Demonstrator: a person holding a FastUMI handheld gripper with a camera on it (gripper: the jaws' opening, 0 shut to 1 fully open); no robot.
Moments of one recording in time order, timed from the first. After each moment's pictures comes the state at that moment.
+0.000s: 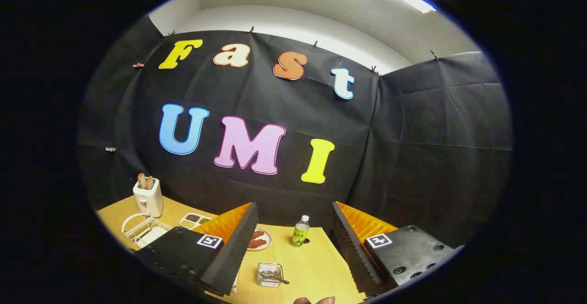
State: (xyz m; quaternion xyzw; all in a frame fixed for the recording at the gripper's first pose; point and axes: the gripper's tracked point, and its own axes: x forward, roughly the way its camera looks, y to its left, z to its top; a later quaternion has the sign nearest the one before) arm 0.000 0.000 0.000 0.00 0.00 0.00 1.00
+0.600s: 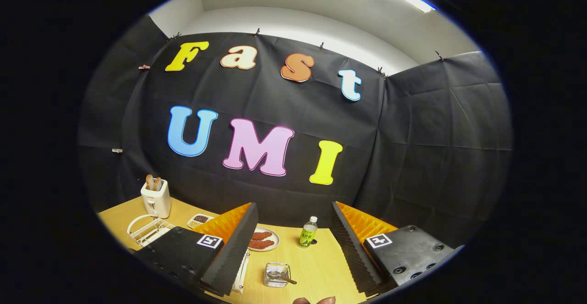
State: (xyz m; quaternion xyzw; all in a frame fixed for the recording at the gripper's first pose) arm -0.005 0.016 0.006 0.00 0.00 0.02 1.00
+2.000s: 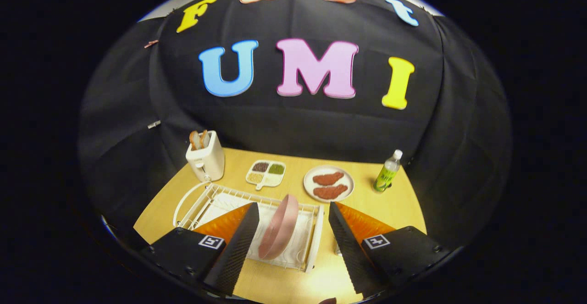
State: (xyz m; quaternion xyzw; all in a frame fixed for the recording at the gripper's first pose) arm 0.042 0.189 -0.133 0.06 0.31 0.19 0.93
